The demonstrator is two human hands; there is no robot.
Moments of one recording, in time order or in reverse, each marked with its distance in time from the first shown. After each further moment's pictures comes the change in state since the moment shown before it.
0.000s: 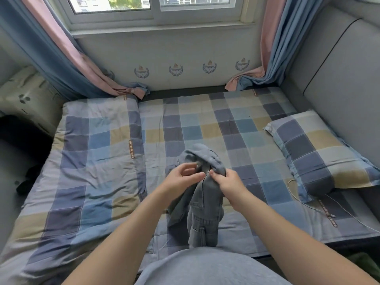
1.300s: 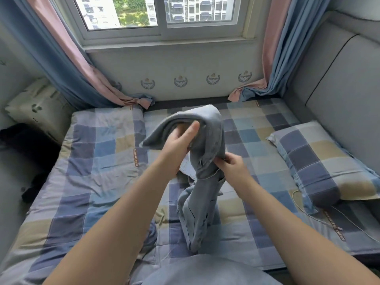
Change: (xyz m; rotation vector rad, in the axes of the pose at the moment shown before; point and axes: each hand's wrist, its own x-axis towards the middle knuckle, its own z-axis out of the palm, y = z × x) left_hand -0.006 0.109 -0.016 -0.317 0.146 0.346; right_hand 0.002 -0.057 -0.009 -0.052 -0.021 -0.297
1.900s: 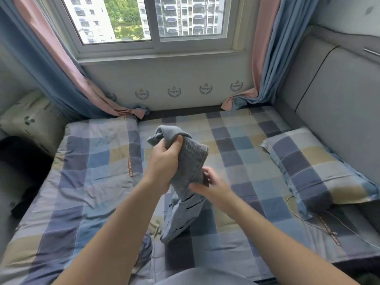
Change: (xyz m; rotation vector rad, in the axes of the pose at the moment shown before) left_hand -0.018 0.006 0.005 0.046 0.169 0.041; right_hand -0.026 0.008 0.012 -0.051 -0.266 0.017
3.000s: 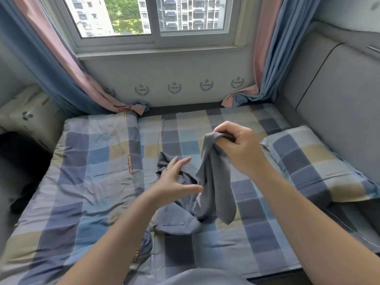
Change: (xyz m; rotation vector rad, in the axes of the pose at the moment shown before) left_hand -0.007 -0.053 -0.034 0.715 -0.415 -0.167; right_hand -0.006 -0.099 -0.048 -0.328 0.301 -0.613
